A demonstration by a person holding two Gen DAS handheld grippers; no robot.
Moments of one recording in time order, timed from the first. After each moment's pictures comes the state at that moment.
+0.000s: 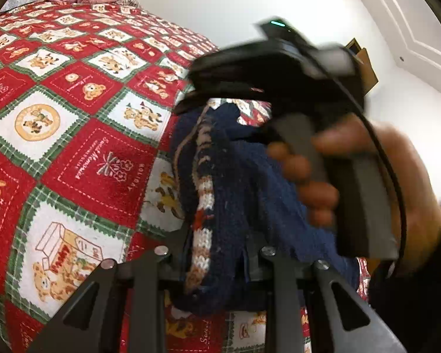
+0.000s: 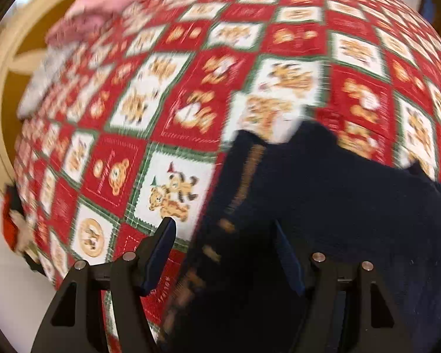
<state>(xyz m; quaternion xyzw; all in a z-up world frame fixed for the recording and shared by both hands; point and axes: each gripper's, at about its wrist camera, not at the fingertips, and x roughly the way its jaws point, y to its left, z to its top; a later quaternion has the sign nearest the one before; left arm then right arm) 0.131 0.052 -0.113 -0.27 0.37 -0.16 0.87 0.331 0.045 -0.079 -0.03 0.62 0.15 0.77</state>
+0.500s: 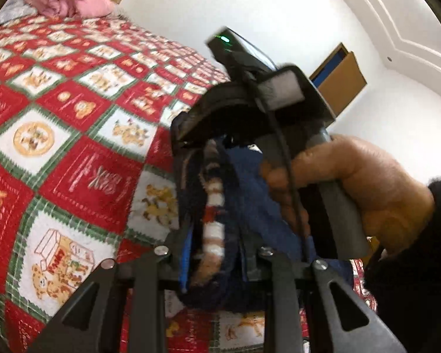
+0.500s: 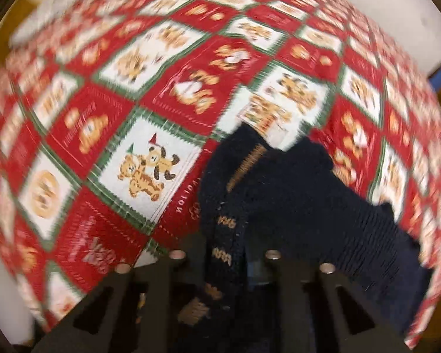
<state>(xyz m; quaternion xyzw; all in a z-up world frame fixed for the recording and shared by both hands) 0.118 0.044 -0.092 -0.26 0.34 -0.18 0.89 0.315 0.023 -0.069 -0.11 0.60 0.16 0.78</state>
